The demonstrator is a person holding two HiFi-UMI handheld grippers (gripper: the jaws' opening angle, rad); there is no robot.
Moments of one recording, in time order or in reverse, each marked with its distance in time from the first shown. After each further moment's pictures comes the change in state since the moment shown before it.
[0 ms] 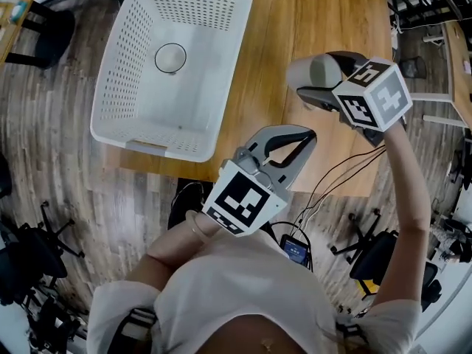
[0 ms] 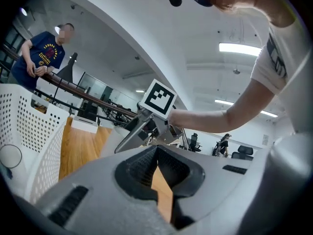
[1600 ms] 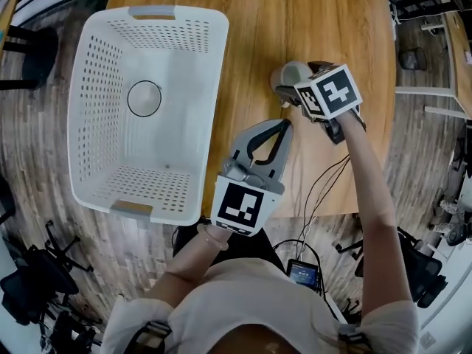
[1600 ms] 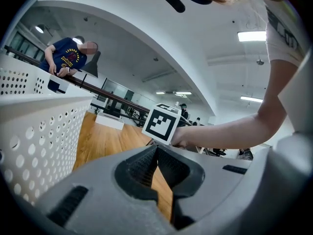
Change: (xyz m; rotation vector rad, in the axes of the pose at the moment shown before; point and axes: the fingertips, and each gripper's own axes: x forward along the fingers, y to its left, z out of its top) left arm 0.046 0.114 -0.043 -0.038 -0.020 0.276; right arm 0.125 -0.098 -0.047 0.267 0.088 -0.131
